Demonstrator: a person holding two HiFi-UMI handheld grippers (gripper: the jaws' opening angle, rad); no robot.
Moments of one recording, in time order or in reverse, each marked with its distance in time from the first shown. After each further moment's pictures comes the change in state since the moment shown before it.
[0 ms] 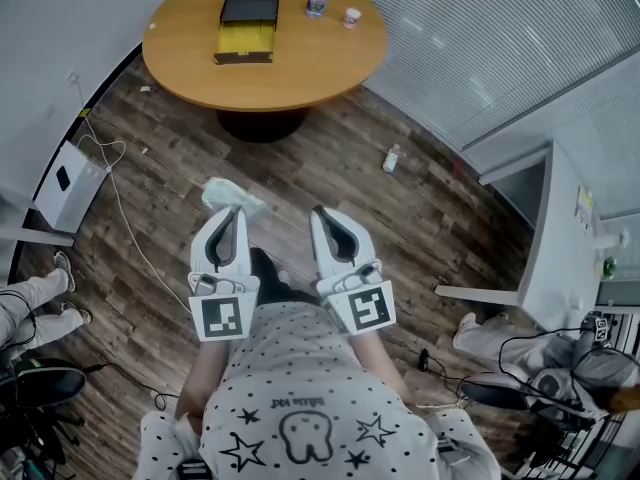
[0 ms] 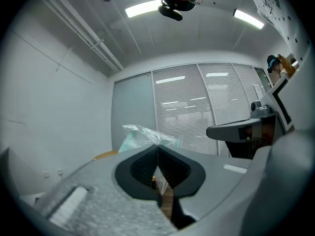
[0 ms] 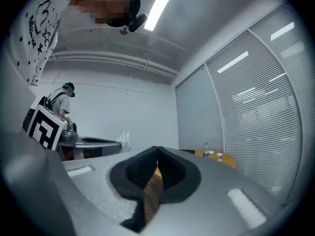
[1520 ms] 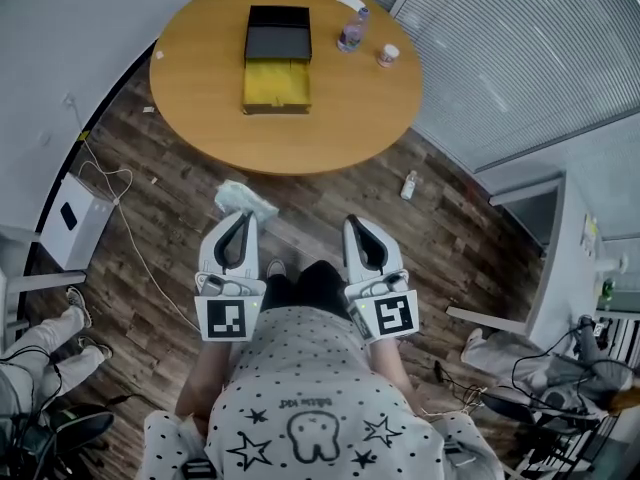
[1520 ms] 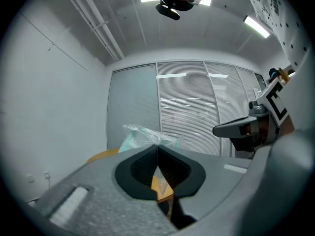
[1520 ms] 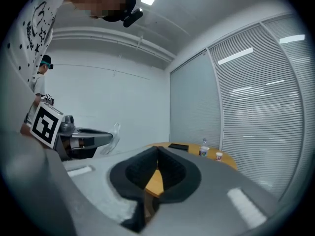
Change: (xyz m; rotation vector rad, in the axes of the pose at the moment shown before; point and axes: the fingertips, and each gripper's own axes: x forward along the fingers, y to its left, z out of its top) left arm 0.172 0.186 -0.026 -0.049 0.034 -0.100; right arm 0.226 -0.043 -0.026 -0.061 0.195 -0.132
